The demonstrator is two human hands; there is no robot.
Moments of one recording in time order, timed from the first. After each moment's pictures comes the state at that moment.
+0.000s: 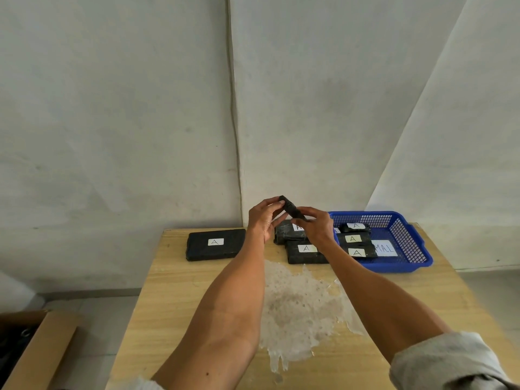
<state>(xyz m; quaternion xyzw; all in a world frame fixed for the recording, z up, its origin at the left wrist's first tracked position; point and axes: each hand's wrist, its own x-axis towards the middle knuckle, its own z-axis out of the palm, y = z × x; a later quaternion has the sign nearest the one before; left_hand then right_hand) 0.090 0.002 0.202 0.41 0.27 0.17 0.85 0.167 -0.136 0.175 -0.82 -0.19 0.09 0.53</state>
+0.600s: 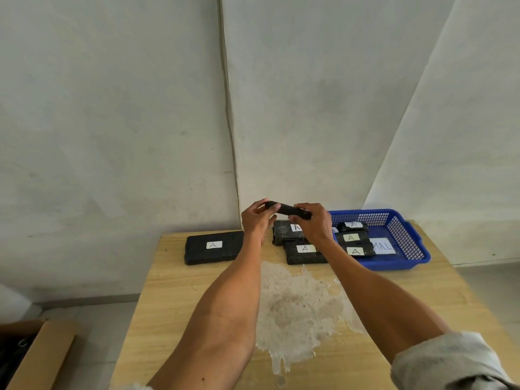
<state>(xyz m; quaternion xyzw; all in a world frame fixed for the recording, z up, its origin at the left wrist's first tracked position) 0.089 0.005 0.193 0.47 0.32 0.25 0.78 0.164 -0.134 0.189 -0.86 -0.22 0.01 0.46</state>
